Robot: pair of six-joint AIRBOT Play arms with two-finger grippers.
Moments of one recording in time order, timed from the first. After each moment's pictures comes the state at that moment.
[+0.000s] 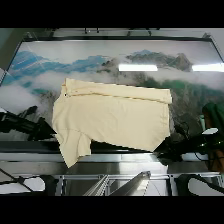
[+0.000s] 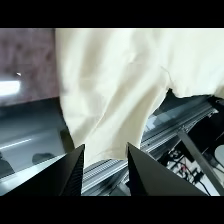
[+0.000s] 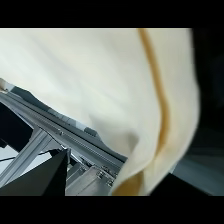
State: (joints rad) left arm 0.58 -1.47 0.85 1.00 -1.57 -1.16; right arm -0.39 -1.29 0.33 -0.81 1.33 1.18
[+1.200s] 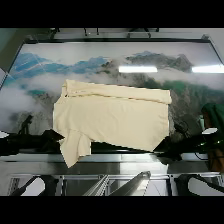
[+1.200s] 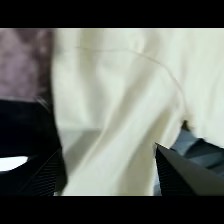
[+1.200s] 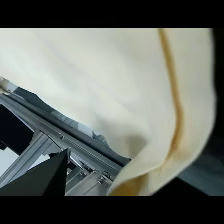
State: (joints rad) left arm 0.56 -1.15 0.38 0.86 -1.19 -1.05; right arm -0.39 -1.29 0.33 -0.80 1.31 1.15
